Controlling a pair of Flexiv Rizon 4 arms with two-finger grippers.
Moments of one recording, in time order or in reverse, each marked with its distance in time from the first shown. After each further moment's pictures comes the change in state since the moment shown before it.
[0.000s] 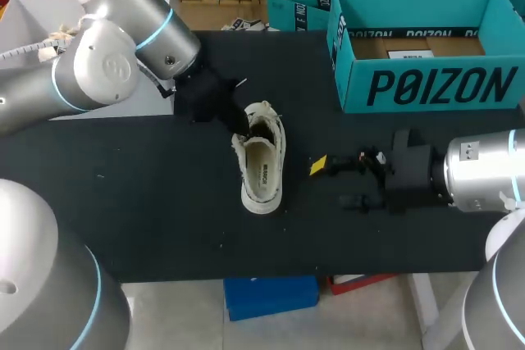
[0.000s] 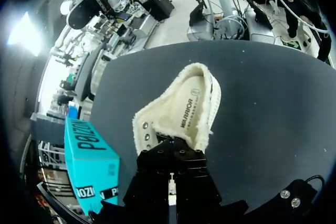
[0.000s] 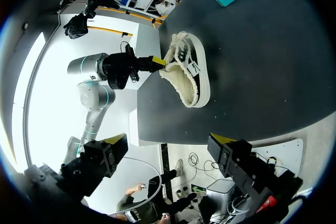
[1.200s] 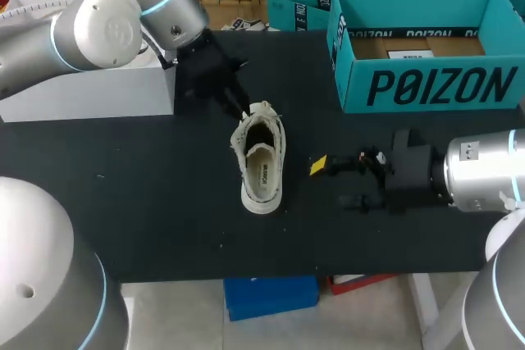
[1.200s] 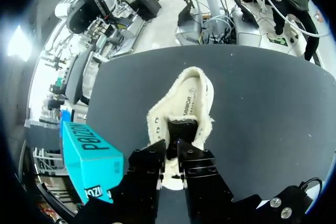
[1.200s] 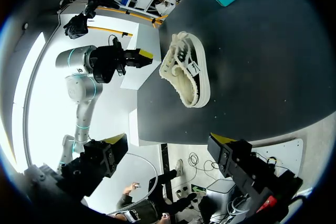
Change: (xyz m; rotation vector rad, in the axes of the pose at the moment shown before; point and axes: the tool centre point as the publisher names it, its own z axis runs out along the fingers) left arm -0.021 0.002 -0.044 -0.010 0.078 0.018; right arm 0.000 0.000 0.000 0.000 0.000 0.000
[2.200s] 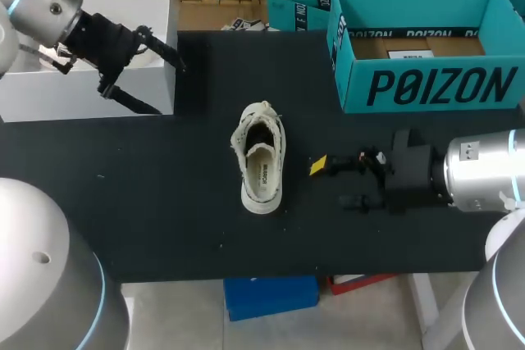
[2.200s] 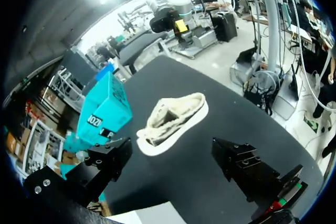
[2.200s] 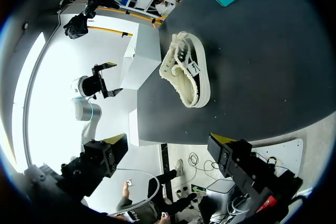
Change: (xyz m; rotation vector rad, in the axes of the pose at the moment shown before) left arm 0.094 -0.007 -0.119 0.078 -0.303 -0.640; right arm 0.000 0.000 0.000 0.000 0.000 0.000
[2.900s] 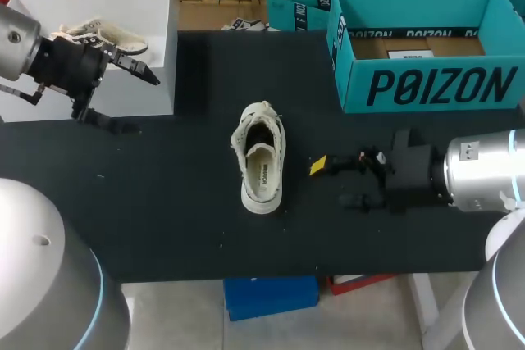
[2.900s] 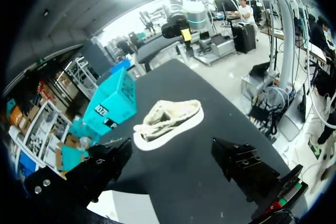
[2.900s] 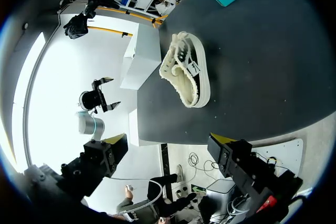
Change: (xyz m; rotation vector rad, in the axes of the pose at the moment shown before) left arm 0.041 -0.009 -0.022 0.019 -0.119 -0.134; right arm -0.001 0.003 -0.001 -0.009 -0.005 -0.007
